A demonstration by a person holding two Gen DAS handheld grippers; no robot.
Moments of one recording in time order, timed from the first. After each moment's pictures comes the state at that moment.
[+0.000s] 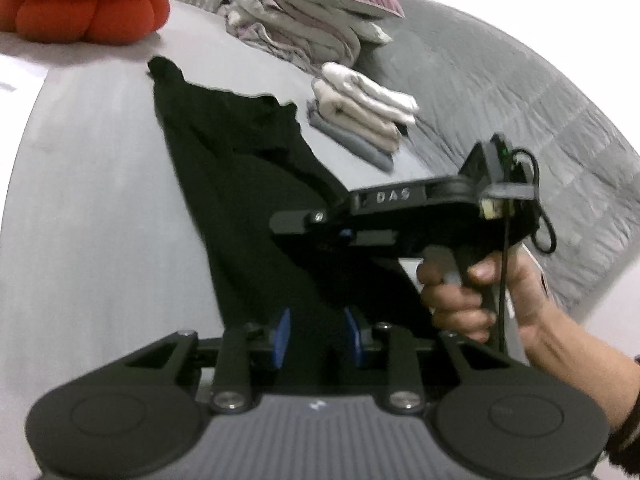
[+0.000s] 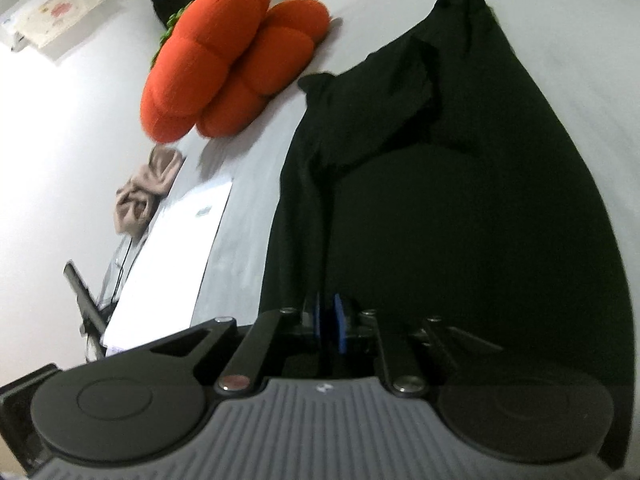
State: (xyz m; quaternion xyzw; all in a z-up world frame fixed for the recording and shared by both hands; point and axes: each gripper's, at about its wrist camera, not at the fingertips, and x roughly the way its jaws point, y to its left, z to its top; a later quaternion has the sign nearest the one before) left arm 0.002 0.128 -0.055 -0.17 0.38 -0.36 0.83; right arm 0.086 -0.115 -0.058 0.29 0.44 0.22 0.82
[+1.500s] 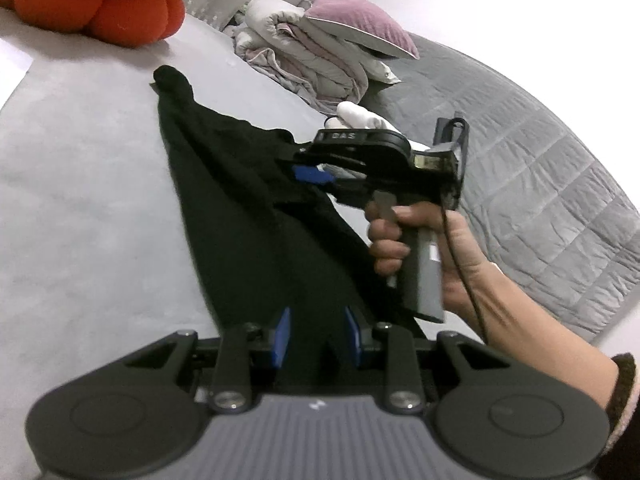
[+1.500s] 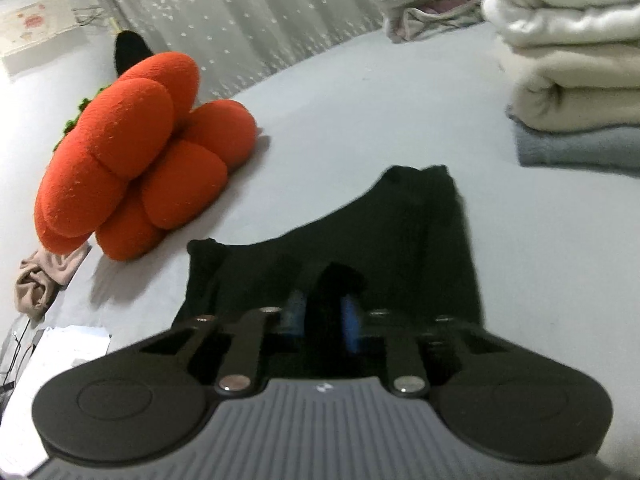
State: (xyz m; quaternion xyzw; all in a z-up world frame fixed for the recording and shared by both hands) left arm 0.058 0.122 -0.090 -0.23 0.35 -0.38 0.82; right arm 0.196 -0.141 -0.054 0.20 0.33 0.10 0.92
